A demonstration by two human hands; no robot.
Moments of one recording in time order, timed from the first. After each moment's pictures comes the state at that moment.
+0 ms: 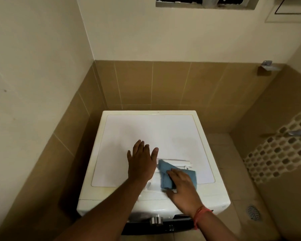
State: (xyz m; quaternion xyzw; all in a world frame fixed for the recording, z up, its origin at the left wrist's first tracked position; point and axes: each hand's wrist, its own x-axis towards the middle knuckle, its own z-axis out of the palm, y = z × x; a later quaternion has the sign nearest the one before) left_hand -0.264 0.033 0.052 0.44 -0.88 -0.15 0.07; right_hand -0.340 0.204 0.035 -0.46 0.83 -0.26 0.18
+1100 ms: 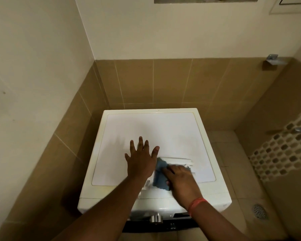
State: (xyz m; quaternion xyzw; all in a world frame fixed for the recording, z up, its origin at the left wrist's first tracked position) left_hand -0.273 0.034 0.059 0.47 -0.87 -0.16 0.00; right_hand -0.359 0.191 0.029 -0.58 0.80 -0.15 0.06
